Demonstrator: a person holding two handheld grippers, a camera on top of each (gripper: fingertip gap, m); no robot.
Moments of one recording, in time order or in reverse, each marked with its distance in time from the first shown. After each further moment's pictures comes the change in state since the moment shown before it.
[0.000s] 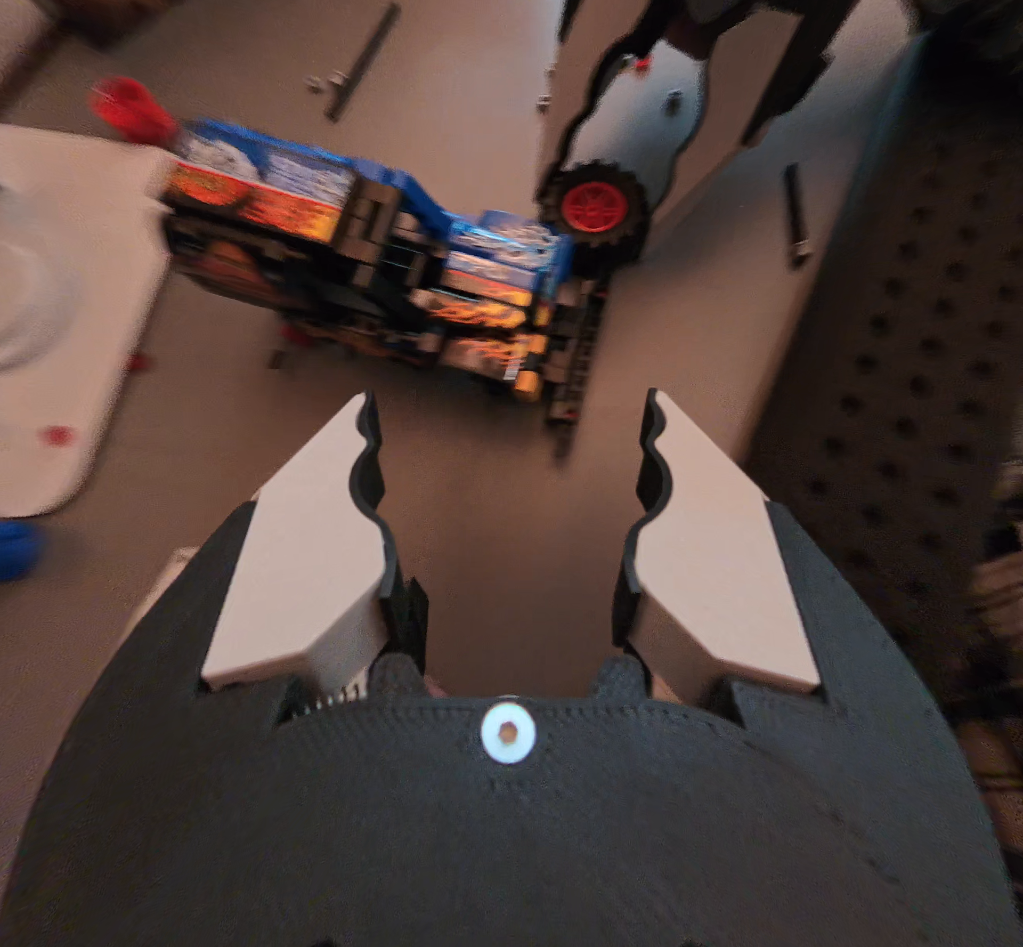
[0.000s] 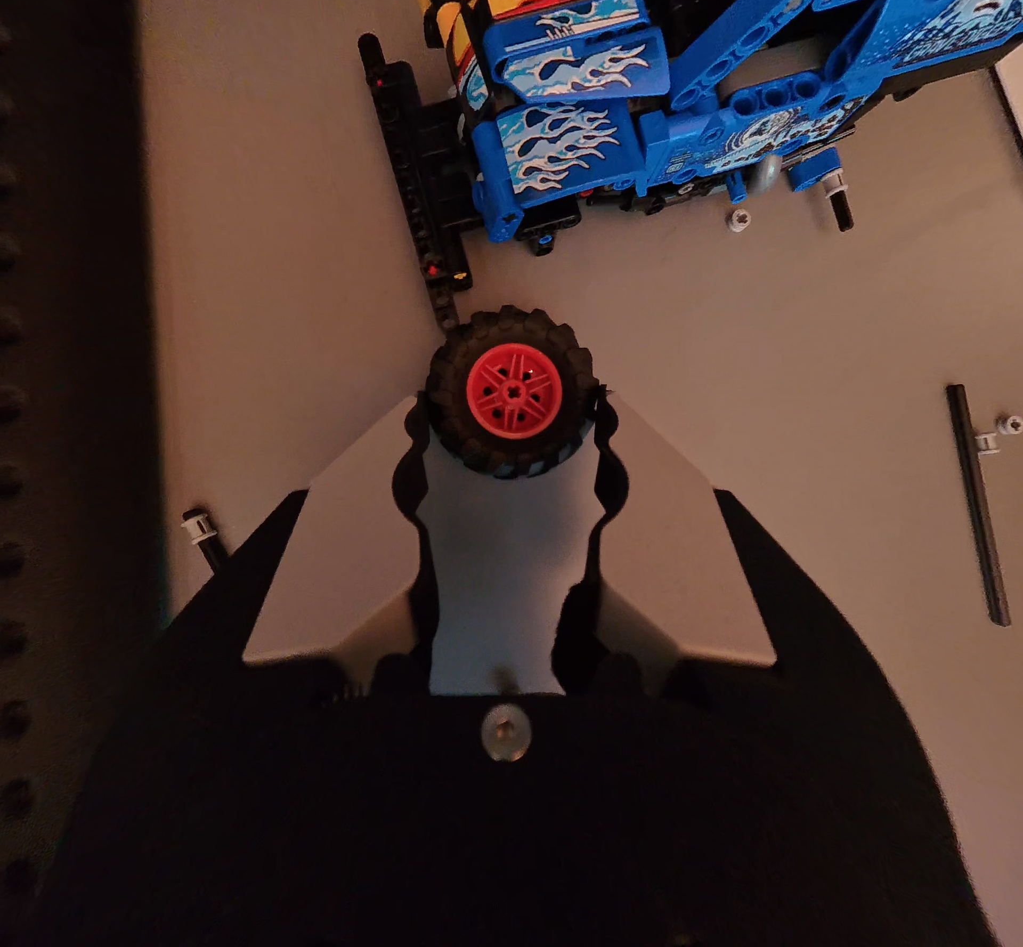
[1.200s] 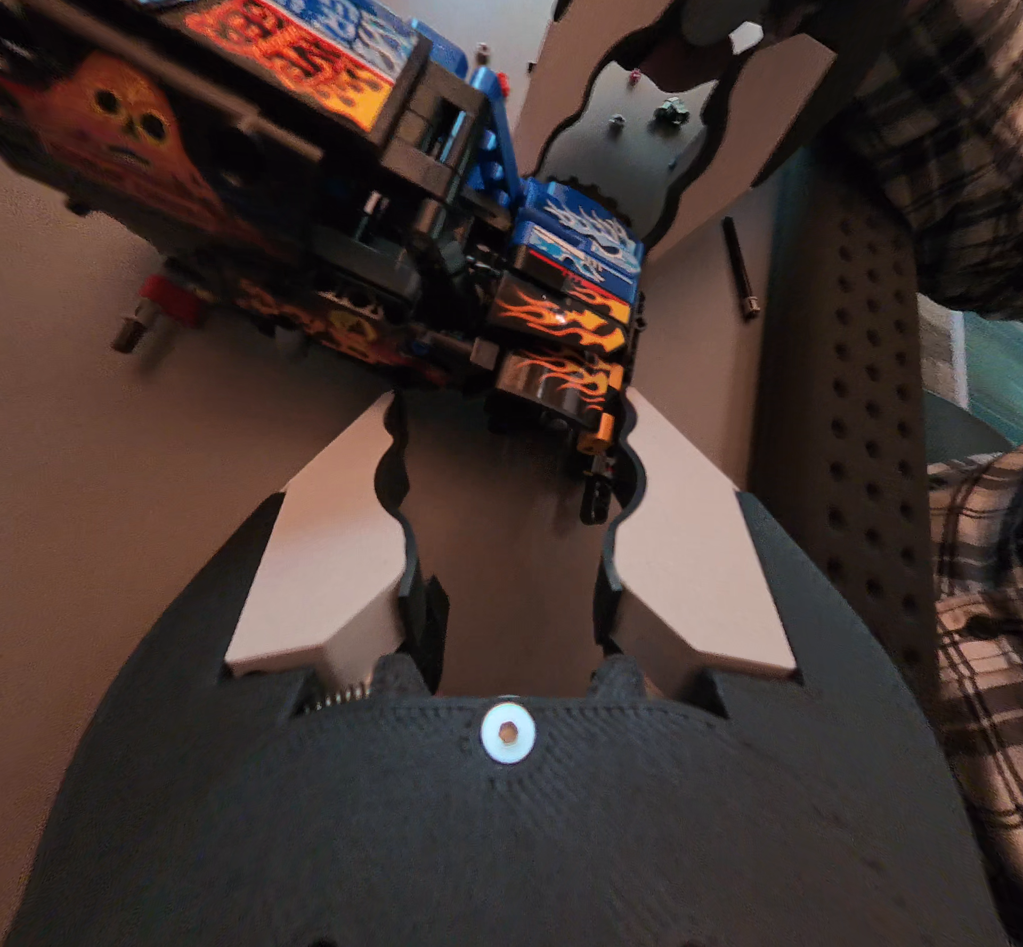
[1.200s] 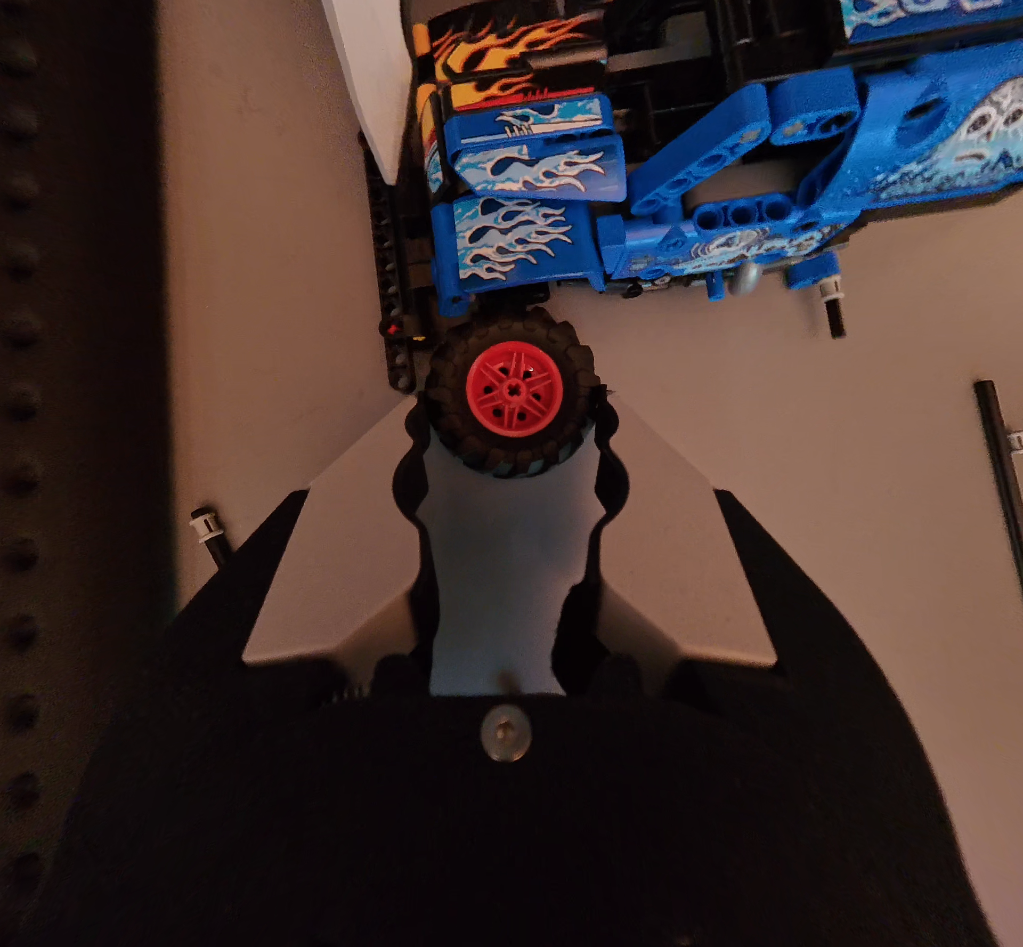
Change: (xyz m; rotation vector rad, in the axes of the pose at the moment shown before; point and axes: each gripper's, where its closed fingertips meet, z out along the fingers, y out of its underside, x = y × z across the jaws) left arm 0.013 0.001 0.070 0.032 0.385 -0.180; right arm -0.003 0.002 -0.001 0.024 -0.035 0.027
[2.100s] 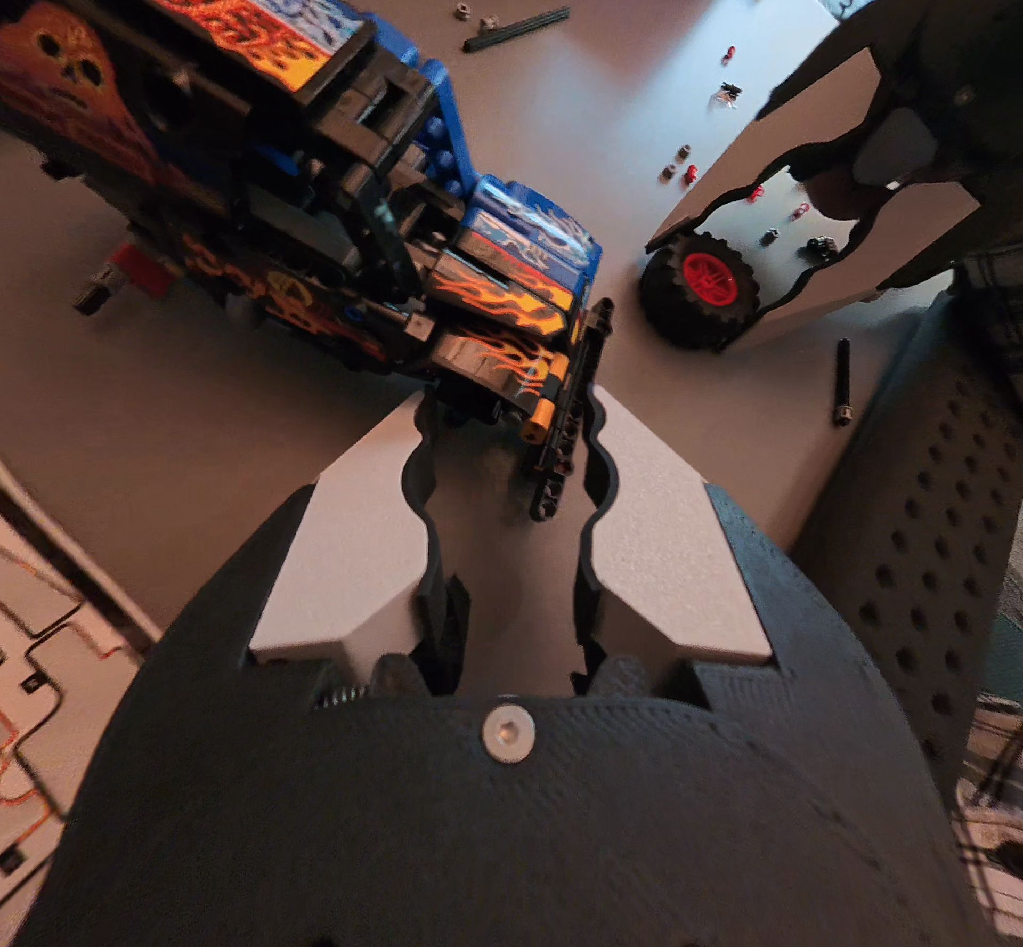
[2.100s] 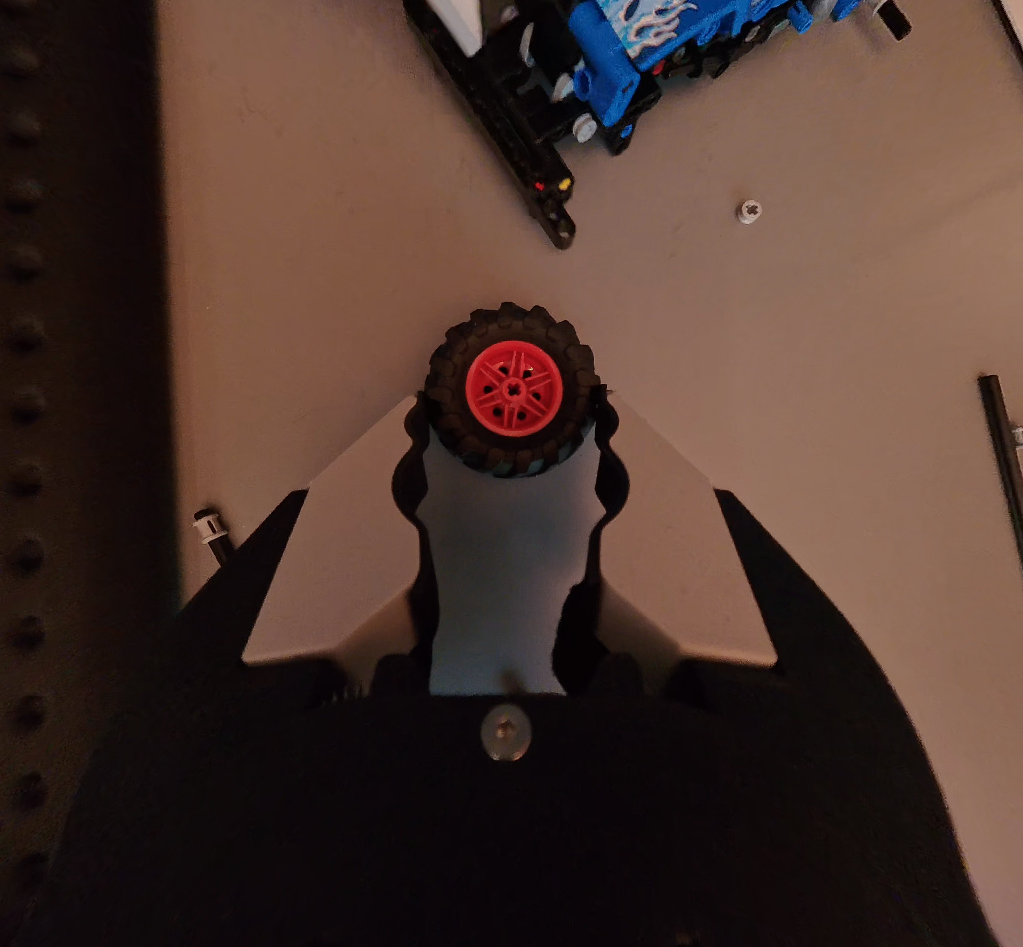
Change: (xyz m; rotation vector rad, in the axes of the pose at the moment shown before) left arm -0.027 0.016 -0.040 0.210 -0.357 -0.291; right arm 0.000 0.000 0.001 -0.003 0.001 0.008
